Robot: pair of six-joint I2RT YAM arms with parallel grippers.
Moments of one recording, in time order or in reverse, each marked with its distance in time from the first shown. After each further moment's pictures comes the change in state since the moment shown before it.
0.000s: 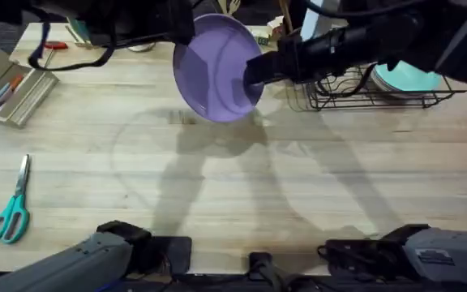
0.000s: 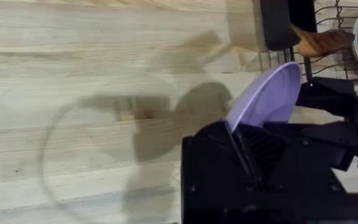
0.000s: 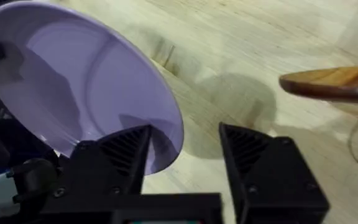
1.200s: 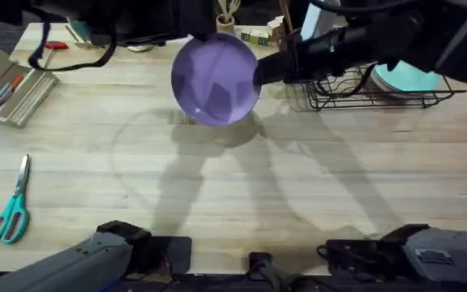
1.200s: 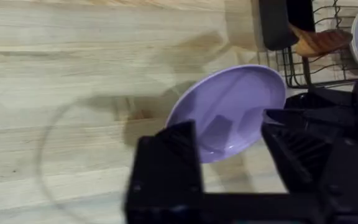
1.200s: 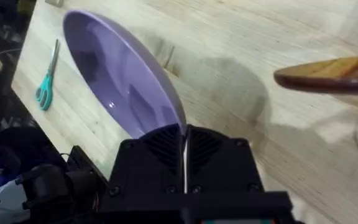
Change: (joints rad) left arm -0.002 0.000 -0.001 0.000 0.003 0.000; right arm 0.002 0.000 0.002 -0.004 0.007 0.055
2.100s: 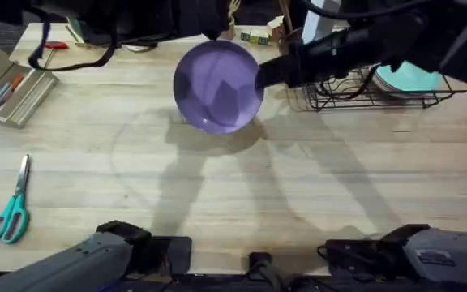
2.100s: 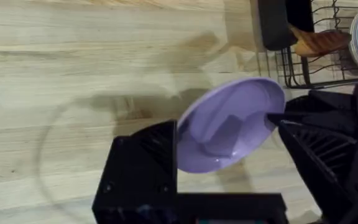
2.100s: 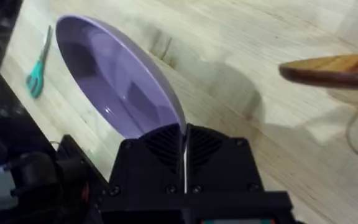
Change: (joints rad) left arm 0.000 0.000 0.000 0.000 0.004 -0.001; right arm 0.000 -0.012 0.000 -0.038 0.002 -0.073
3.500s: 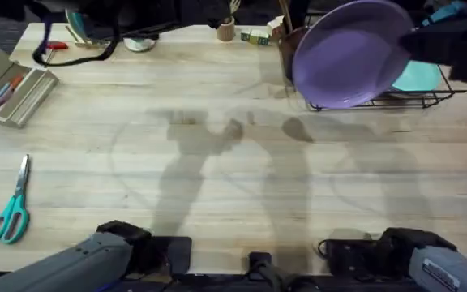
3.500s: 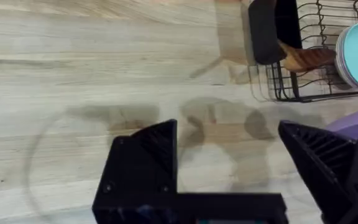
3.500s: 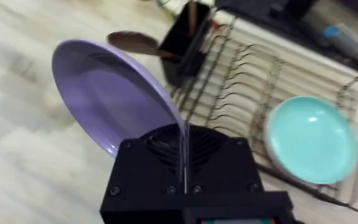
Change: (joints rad) left arm 0.000 0.000 0.001 0.050 0.000 -0.035; right arm -0.527 -0.479 0.000 -0.220 0.111 -0.572
